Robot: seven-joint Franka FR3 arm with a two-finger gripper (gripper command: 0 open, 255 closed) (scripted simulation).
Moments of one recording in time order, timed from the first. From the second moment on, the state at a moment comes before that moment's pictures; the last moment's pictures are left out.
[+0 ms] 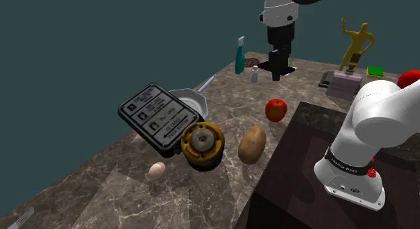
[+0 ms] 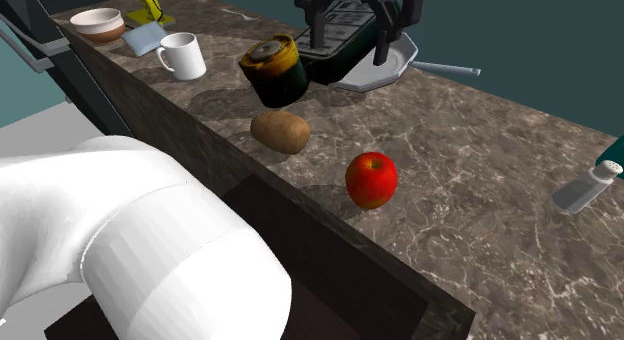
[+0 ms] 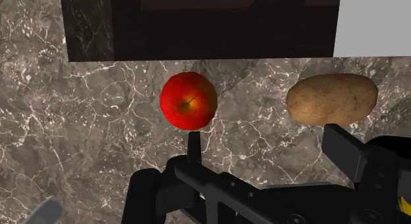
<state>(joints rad) 0.02 -0.74 0.07 -2.42 -0.02 1.52 0.01</state>
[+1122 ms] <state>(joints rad) -0.07 -0.82 -0.07 -2.82 -0.11 1.96 -0.06</state>
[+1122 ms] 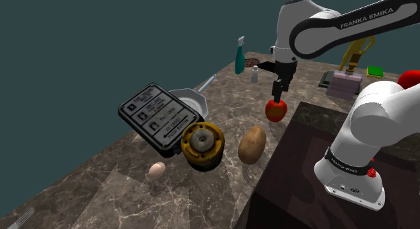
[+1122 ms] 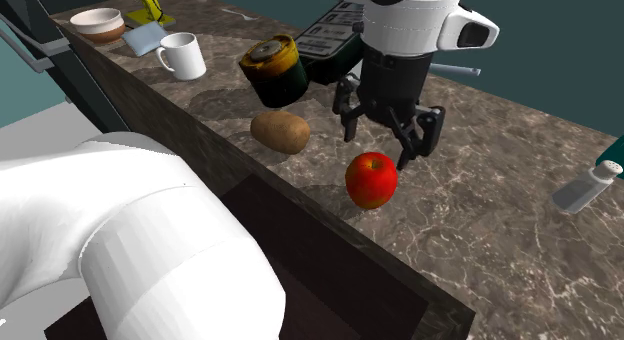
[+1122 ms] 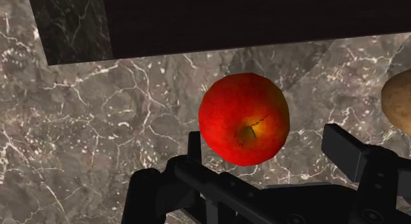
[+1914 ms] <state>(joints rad) -0.07 -0.80 -0.07 -2.85 -0.11 2.00 -0.06</state>
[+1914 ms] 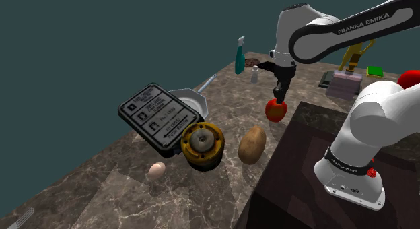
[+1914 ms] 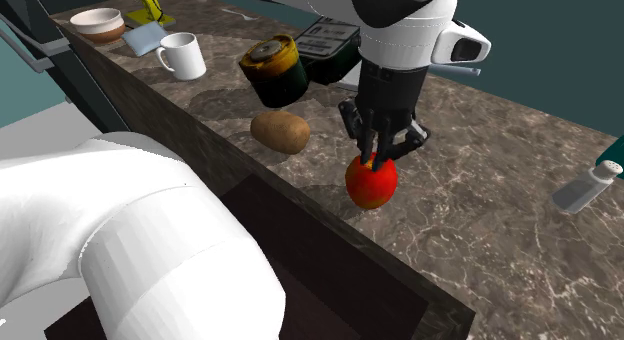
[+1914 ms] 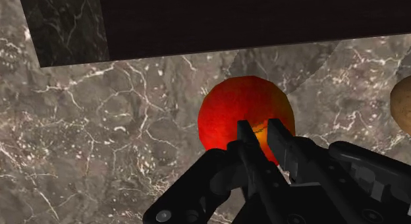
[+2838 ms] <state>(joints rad) -0.07 -0.83 -0.07 -2.79 -0.10 1.91 -0.07</state>
